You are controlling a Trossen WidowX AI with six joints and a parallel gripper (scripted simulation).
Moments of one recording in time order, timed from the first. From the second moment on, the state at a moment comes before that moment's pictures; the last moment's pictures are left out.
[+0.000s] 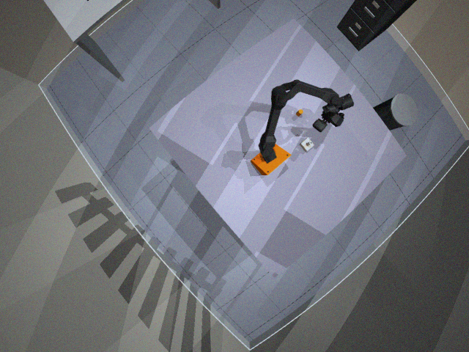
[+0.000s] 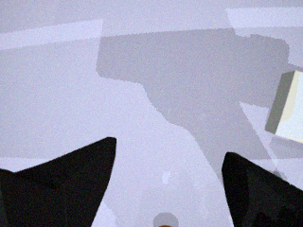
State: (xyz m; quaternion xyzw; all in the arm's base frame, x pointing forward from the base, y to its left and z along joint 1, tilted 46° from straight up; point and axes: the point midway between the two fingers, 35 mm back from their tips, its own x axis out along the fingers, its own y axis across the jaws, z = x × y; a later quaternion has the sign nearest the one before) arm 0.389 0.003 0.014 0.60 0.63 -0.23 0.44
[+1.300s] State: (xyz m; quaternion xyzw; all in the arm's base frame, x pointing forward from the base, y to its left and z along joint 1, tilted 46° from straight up) arm 0.345 0.149 0.046 0.58 0.71 -0.20 0.33
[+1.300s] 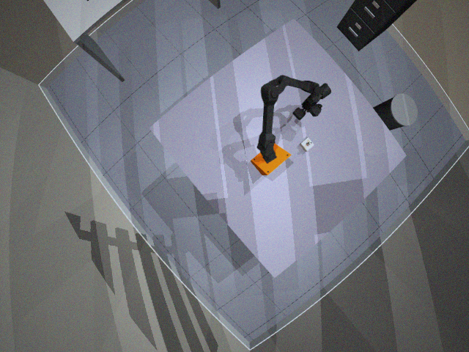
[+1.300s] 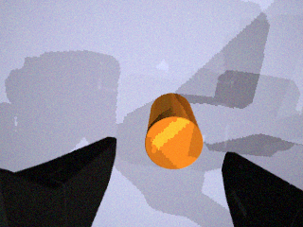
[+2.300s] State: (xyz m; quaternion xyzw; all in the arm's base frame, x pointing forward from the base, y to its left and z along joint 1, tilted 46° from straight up) arm 0.340 0.181 0.014 0.58 0.72 -0.20 0.33
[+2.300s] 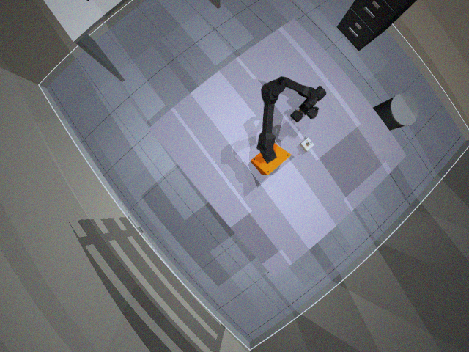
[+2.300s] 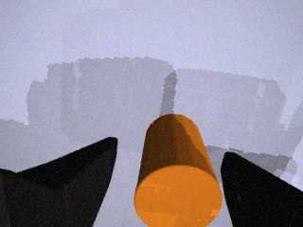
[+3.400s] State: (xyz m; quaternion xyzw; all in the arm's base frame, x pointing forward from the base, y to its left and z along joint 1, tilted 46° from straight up) arm 0.345 0.147 0.044 0.58 0.72 -0.20 0.32
